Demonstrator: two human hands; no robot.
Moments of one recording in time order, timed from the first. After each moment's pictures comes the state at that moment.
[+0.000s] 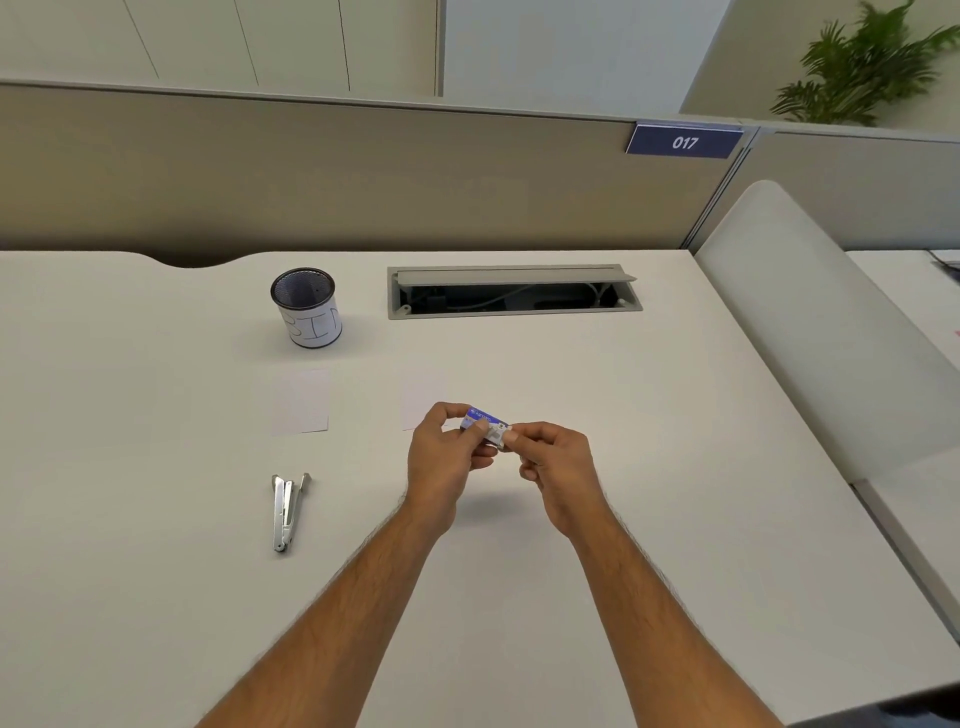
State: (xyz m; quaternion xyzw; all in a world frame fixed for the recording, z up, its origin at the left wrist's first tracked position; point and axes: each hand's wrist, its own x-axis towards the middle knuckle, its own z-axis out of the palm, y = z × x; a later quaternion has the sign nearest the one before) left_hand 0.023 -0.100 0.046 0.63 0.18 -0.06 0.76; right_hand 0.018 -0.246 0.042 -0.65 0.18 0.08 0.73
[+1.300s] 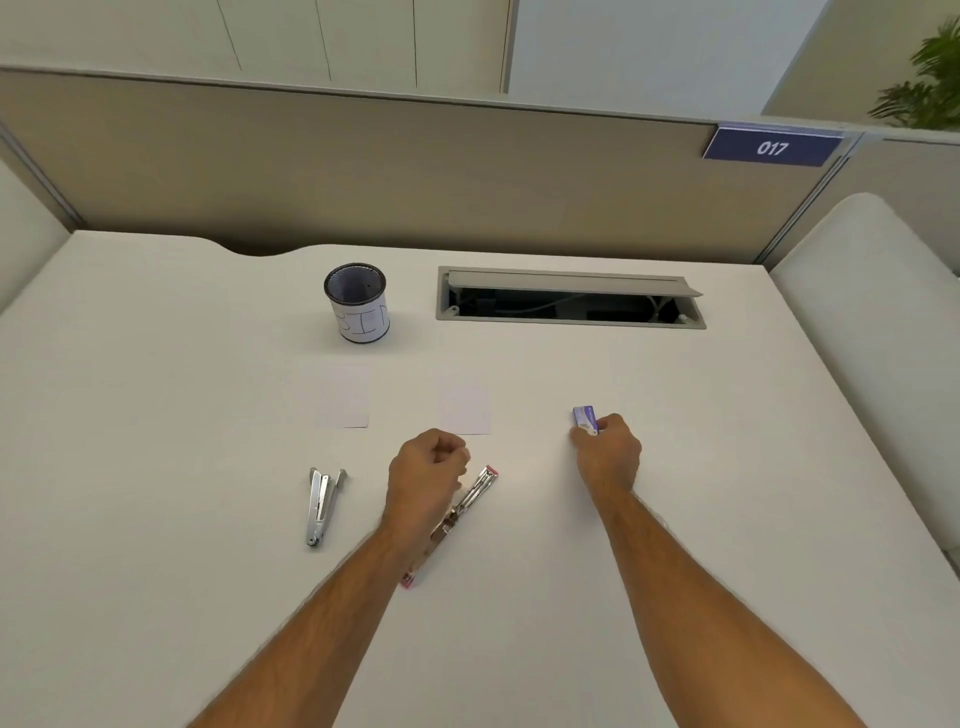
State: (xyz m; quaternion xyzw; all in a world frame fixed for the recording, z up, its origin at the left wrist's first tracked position) left_hand 0.015 -0.044 0.031 0.73 0.22 -0.05 0.64; right_hand 0.092 -0.261 -0.005 -0.86 0.30 0.01 0.41
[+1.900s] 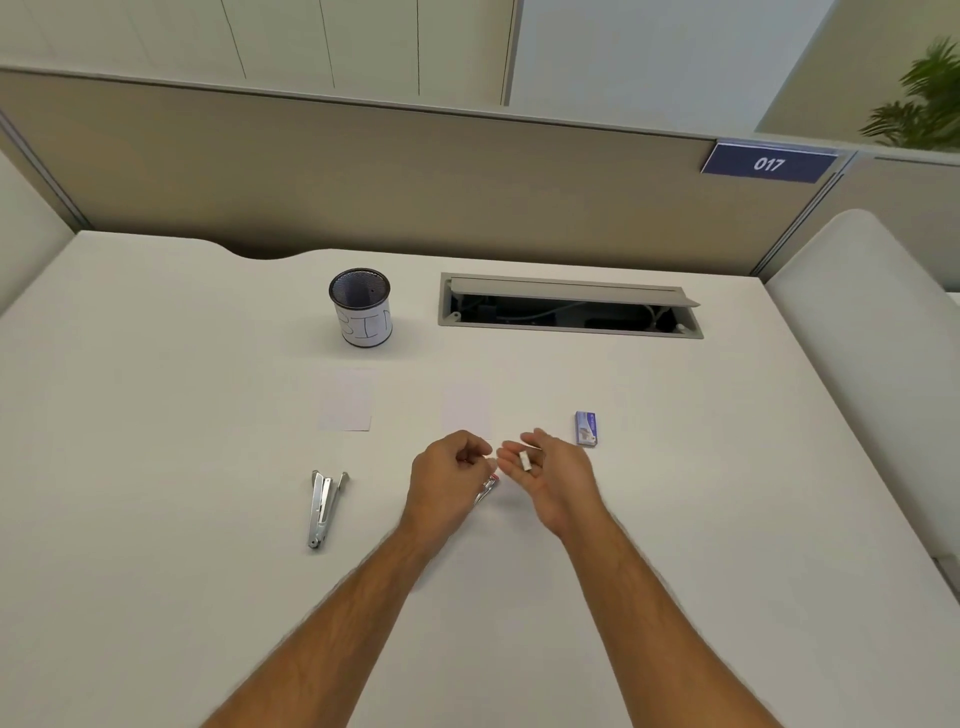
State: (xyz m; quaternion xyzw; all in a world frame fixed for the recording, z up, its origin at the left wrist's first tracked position) left_hand 0.015 -0.059 0.043 0.79 0.15 -0.04 0.60; right_hand 0.056 -0.197 0.034 -0.50 0.31 0.15 0.80
